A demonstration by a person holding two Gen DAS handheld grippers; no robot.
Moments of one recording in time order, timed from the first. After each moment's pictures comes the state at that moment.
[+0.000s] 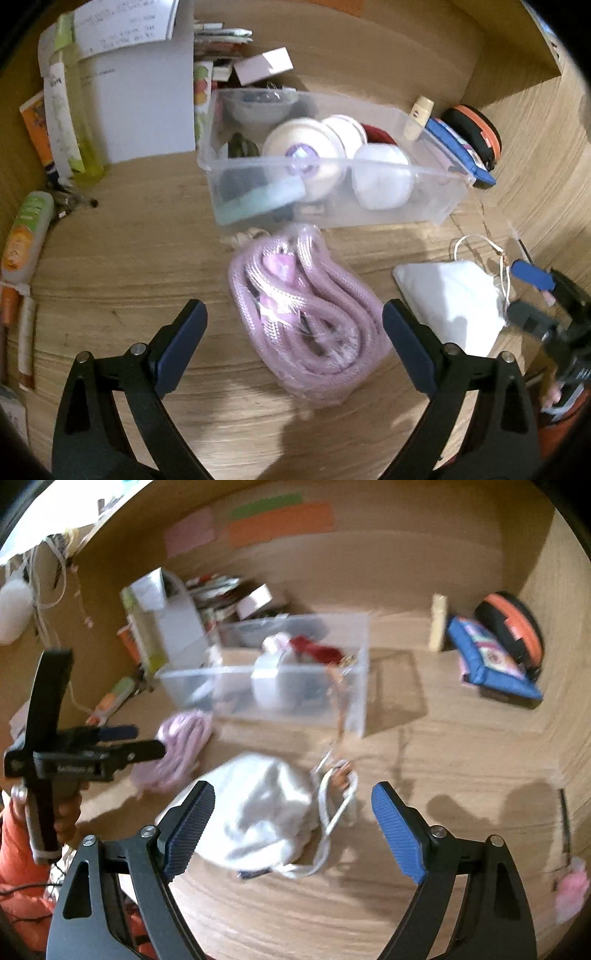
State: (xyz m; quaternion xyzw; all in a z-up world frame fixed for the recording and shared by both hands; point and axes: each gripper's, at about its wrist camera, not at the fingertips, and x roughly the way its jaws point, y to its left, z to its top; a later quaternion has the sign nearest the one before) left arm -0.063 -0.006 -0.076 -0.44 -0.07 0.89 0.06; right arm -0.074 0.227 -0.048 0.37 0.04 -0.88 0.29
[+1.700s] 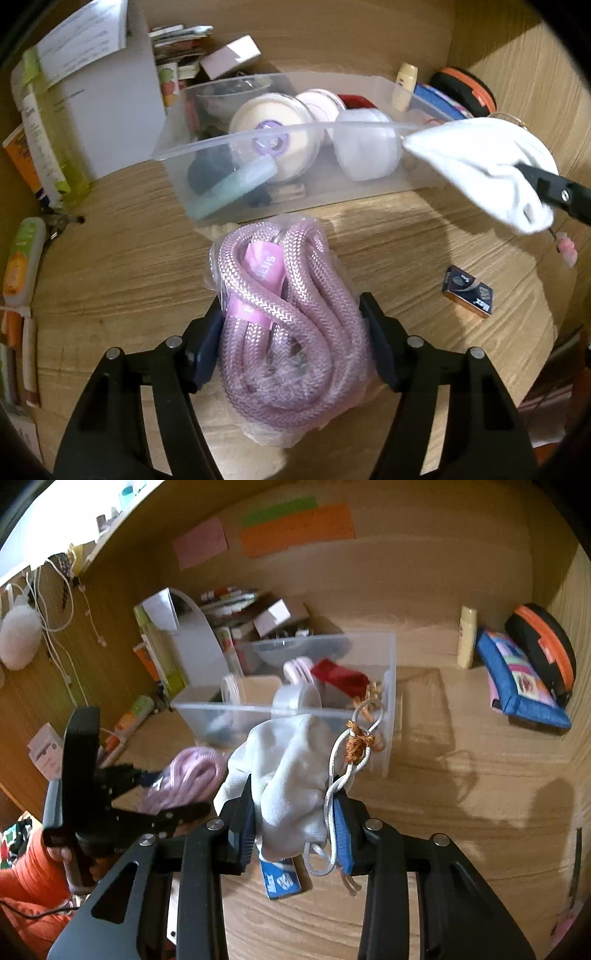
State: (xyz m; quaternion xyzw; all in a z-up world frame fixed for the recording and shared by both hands) left arm -0.065 0.023 -0.084 -0.44 -0.01 0.90 0.04; right arm -0.108 0.215 -0.021 0.36 0.01 -0.87 0.33
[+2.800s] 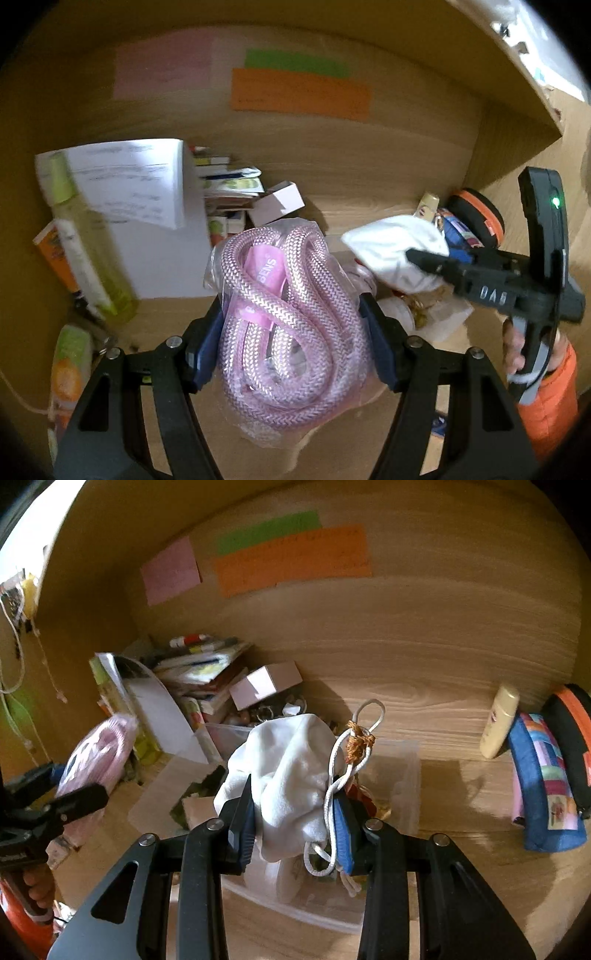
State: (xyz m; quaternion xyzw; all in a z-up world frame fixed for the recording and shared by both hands) left arm -0.129 -0.028 0.026 -0.32 -0.05 0.95 0.02; right arm -0.218 0.144 0.011 0.34 0.03 -0.89 0.32
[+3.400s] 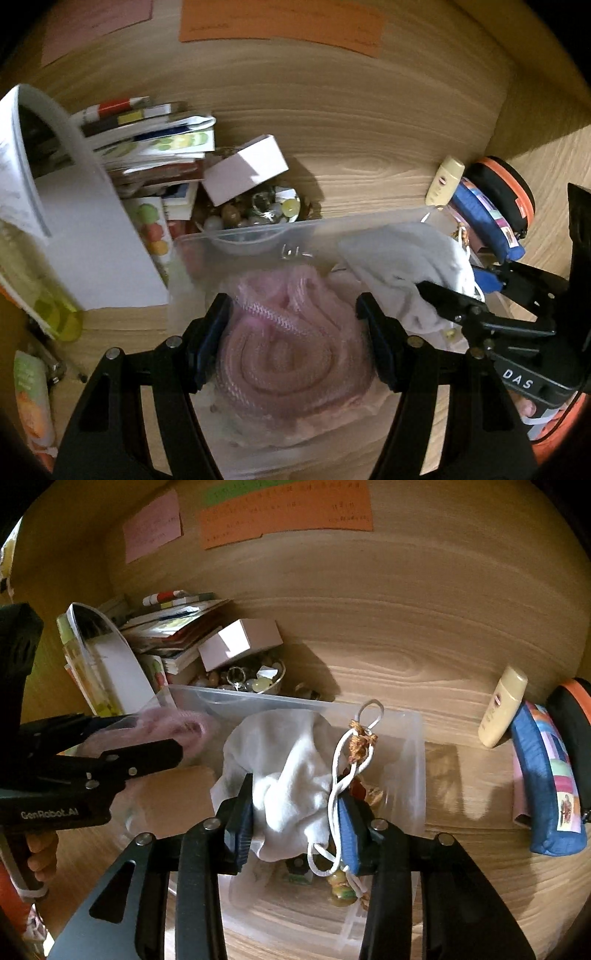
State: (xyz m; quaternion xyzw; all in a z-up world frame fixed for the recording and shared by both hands) left arm -0.212 -0.008 -0.019 -0.39 -0.04 0.92 0.03; right arm -0.234 0.136 -0.026 0.36 0.07 -0.88 0.29
